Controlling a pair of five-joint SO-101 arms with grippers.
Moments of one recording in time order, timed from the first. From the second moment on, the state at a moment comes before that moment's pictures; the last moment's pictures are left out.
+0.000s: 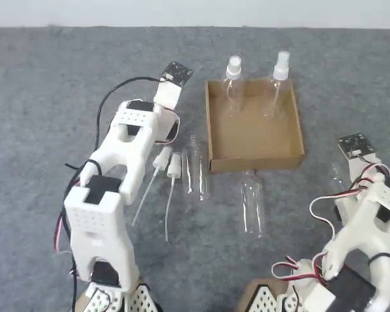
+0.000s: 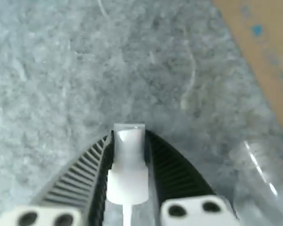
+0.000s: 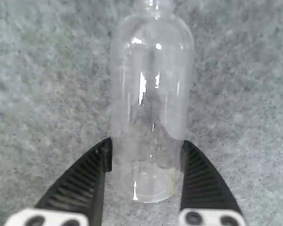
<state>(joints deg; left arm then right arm) 3.2 28.4 5.0 50.3 -14.2 35.8 -17.8 47.7 56.9 52.4</state>
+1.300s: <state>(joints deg) 3.0 -43.9 52.7 63.0 -7.8 22.7 9.2 14.9 73.0 38.1</state>
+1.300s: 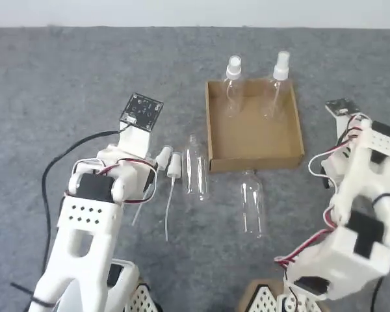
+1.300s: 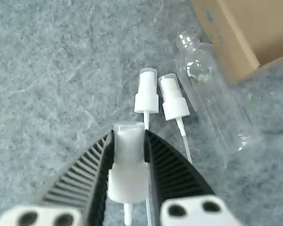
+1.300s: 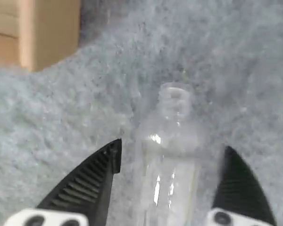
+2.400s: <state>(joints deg) 3.0 -50.1 33.3 72.0 -3.2 -10.0 -41.3 25.4 74.7 18.2</state>
